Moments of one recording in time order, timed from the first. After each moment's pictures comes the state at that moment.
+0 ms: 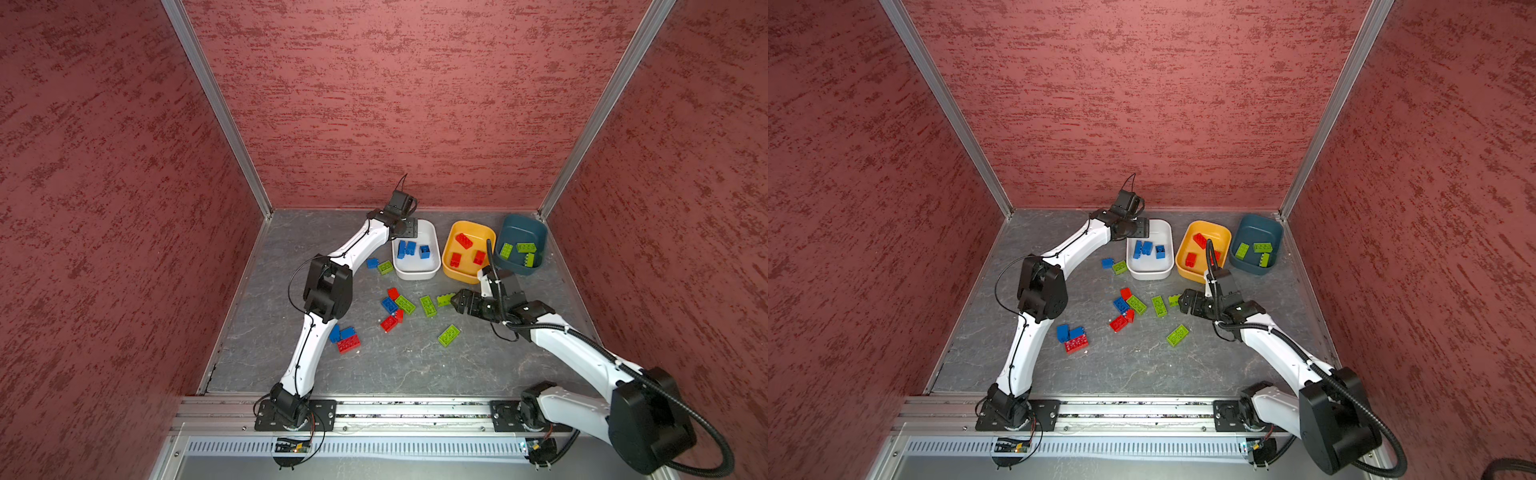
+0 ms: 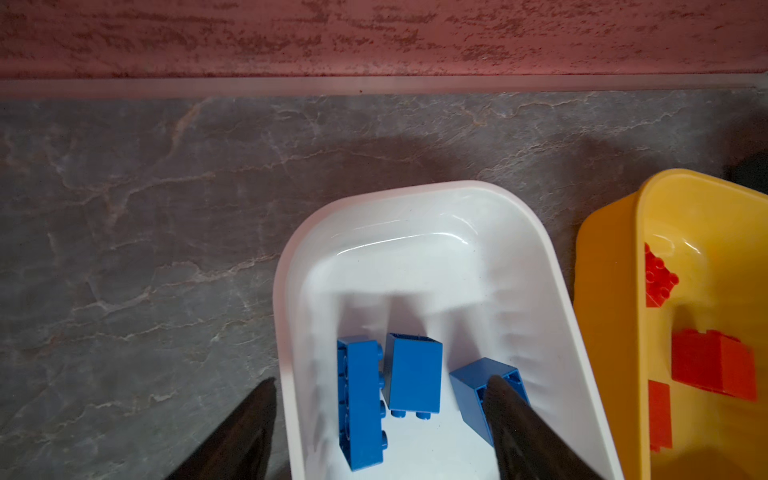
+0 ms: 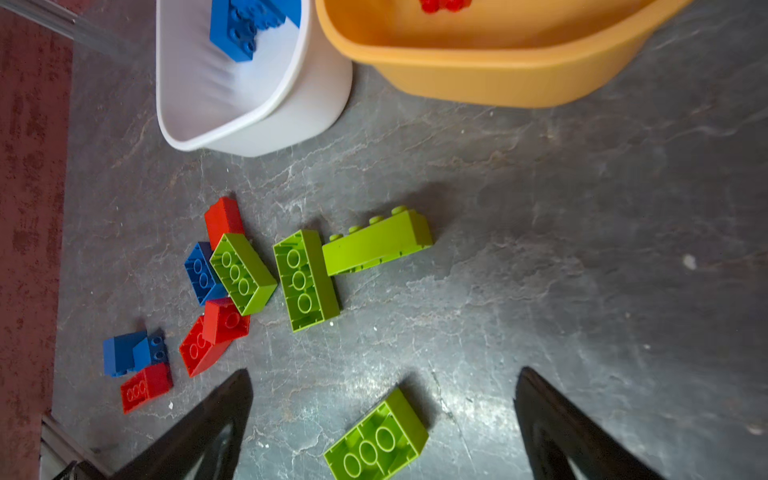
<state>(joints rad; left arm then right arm) -0.51 2.36 2.21 -0.70 -0.11 -0.37 0.39 1.17 0.64 -0.35 -0.21 0.60</state>
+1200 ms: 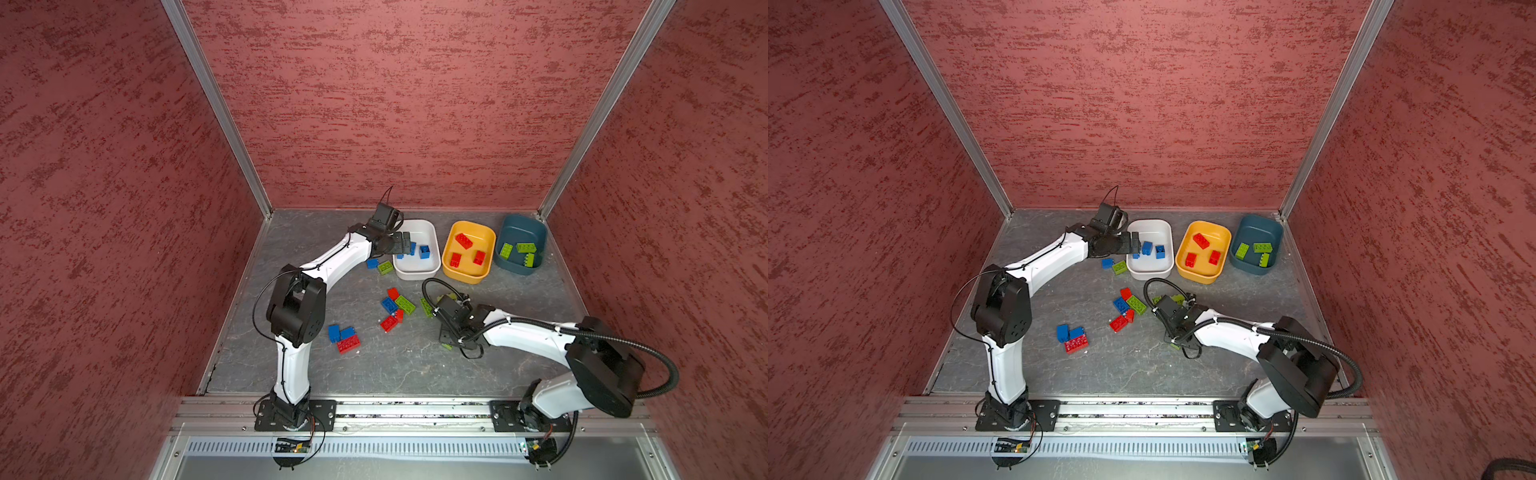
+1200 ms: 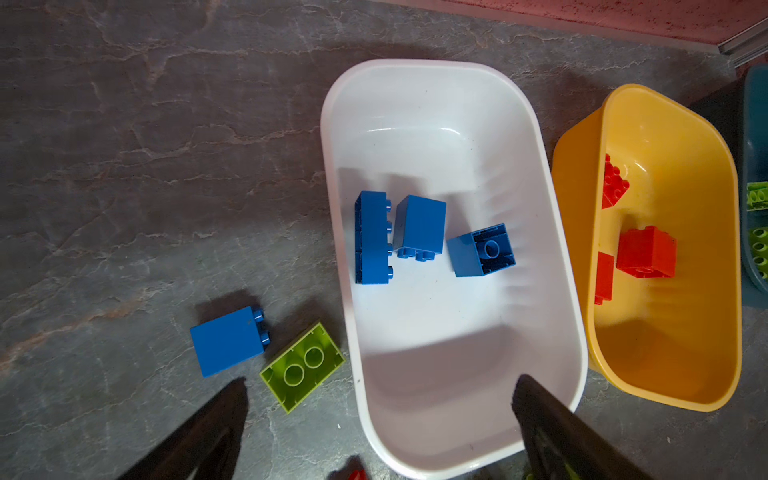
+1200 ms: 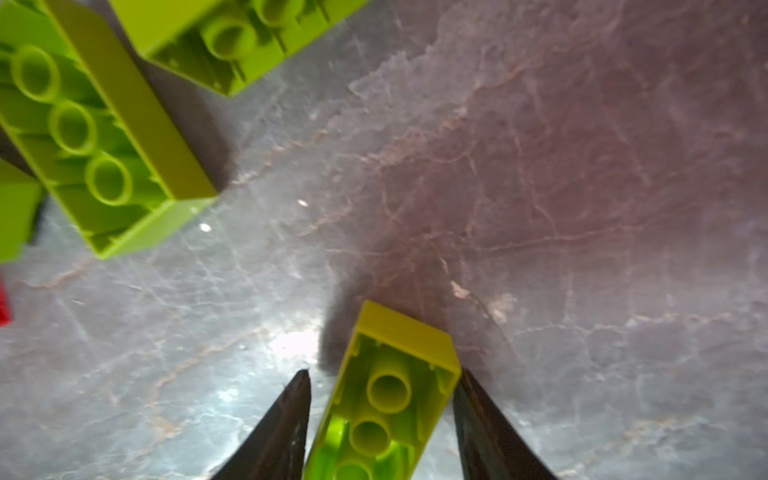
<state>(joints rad) -0.50 1.97 1.65 -0.57 -0.04 -0.46 0.84 1.48 0.74 -0.59 0.19 1.05</state>
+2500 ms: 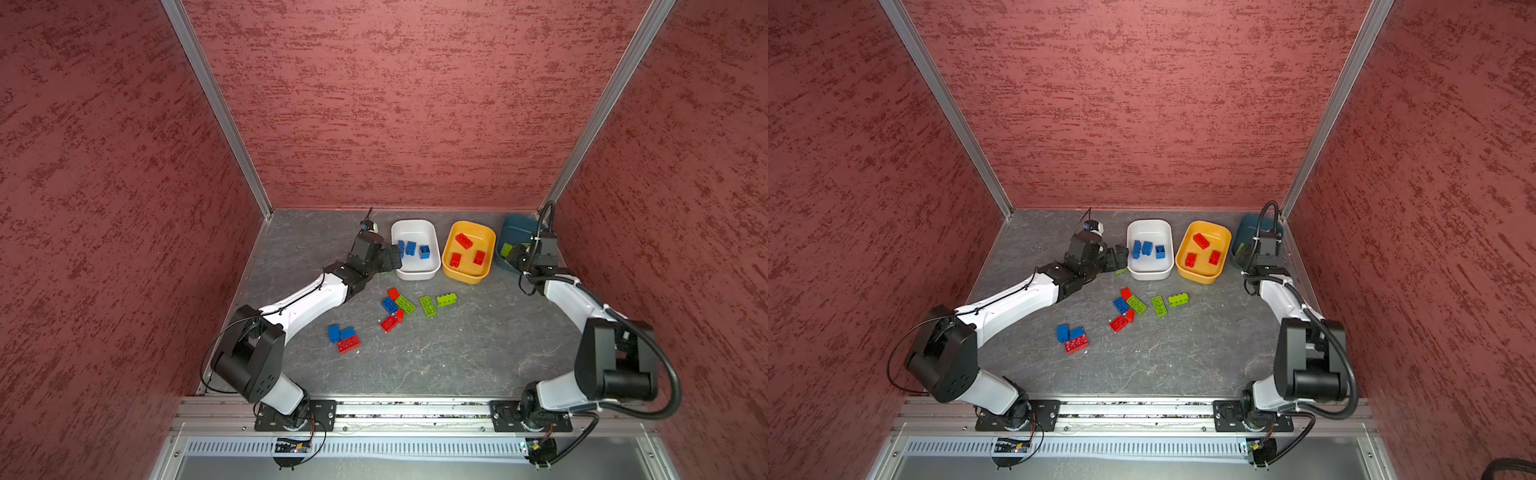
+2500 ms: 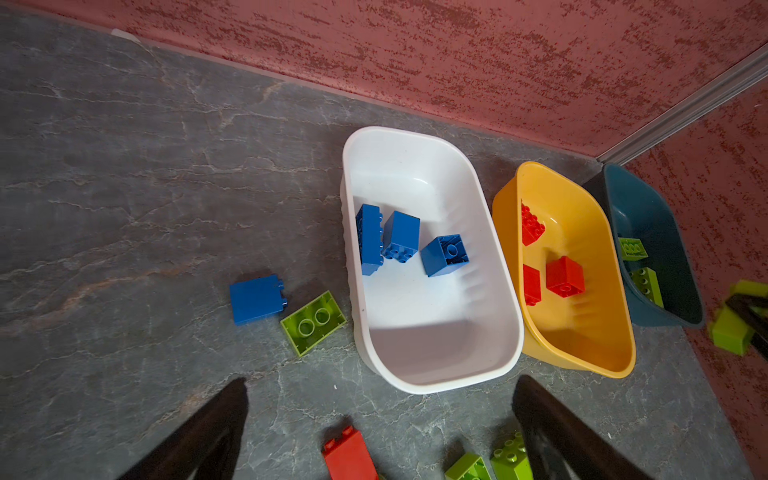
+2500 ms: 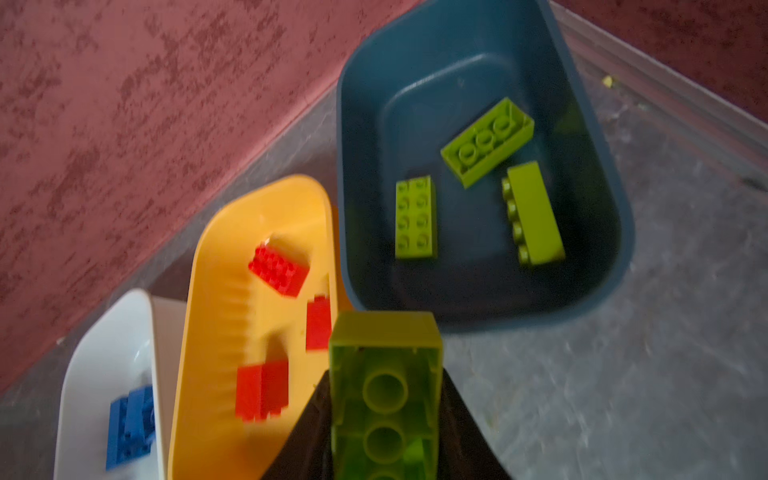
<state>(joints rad) -0.56 1.52 1.07 -0.12 -0.16 -0.55 -0.12 1.56 1.00 -0.11 -0.01 0.60</state>
